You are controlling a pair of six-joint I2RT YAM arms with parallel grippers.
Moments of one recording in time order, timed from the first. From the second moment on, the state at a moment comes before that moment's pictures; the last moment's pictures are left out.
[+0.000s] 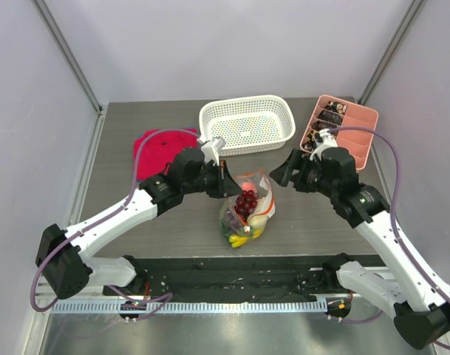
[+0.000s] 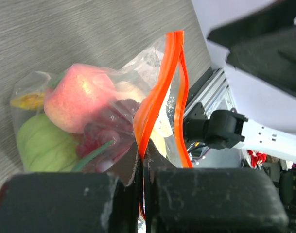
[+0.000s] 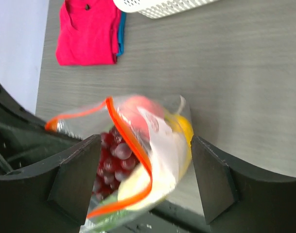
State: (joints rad) left arm -0.79 1.26 1.01 -0.22 0.31 -0.70; right arm 0.43 0.91 0.97 -0.54 -0.13 0.62
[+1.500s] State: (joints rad) left arm -0.81 0.92 0.76 -0.20 0.00 -0.81; right arm 0.83 1.16 0.98 -0.33 -0.05 0.68
